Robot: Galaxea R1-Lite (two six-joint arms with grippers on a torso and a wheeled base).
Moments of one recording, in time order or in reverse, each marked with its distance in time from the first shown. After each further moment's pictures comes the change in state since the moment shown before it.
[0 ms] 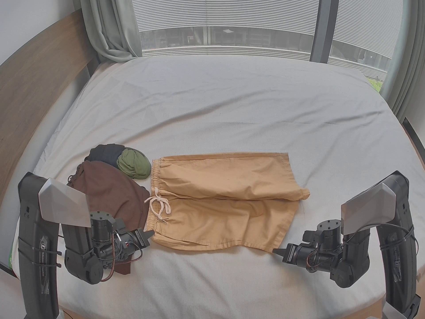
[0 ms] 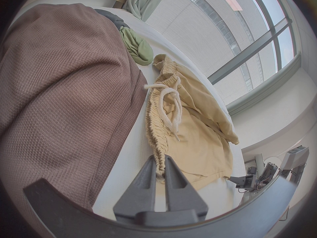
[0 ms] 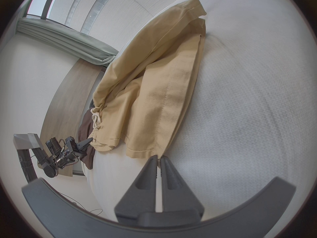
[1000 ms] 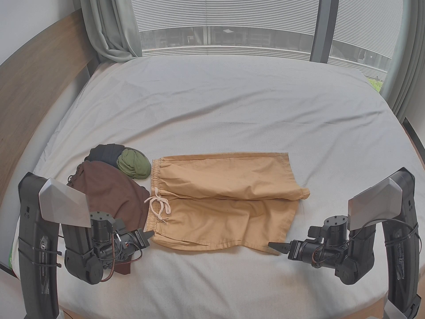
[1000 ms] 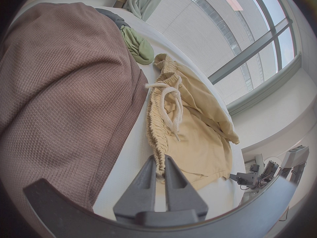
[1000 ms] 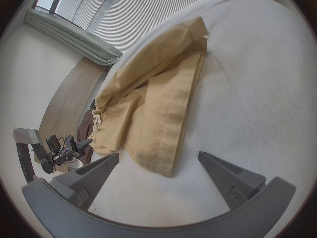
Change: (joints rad) left arm 0.001 0.002 0.001 0.000 -0.002 -0.001; right arm -0.044 -0.035 0.020 -0.006 0.011 -0.087
